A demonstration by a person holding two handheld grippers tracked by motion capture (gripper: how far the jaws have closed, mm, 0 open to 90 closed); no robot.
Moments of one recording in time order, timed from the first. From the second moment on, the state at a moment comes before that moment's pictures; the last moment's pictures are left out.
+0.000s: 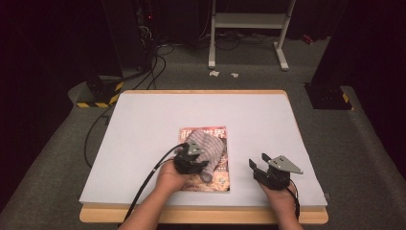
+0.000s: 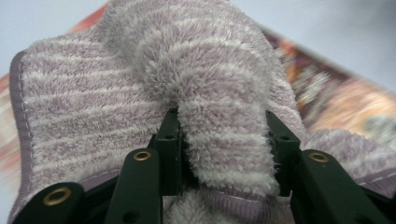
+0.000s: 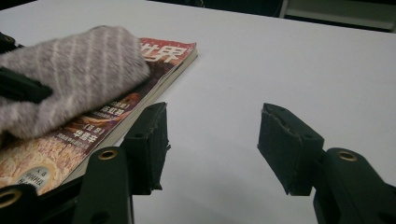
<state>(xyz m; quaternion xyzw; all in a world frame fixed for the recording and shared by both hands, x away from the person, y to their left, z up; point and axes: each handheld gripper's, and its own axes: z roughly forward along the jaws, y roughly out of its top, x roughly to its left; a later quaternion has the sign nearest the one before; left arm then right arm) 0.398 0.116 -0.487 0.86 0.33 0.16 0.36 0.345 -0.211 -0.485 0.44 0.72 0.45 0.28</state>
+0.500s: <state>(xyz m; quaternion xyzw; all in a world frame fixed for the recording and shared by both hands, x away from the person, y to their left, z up) 0.437 0.153 -0.483 0.84 0.40 0.19 0.32 0.343 -0.214 -0.483 0.44 0.72 0.46 0.28</state>
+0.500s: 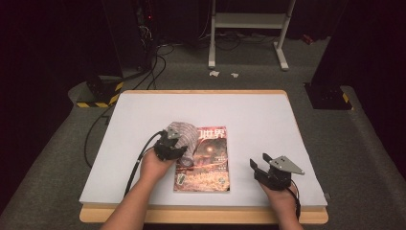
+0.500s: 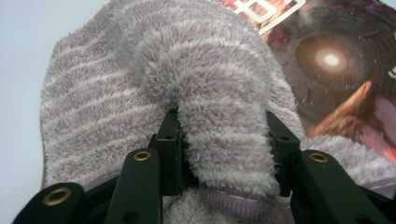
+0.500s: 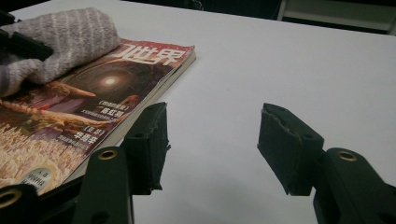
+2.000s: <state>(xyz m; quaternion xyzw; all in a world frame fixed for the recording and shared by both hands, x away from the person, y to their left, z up) 0.480 0.178 -0.483 0.82 0.45 0.22 0.28 0.344 -0.211 -0.488 0.44 0.72 0.45 0.27</state>
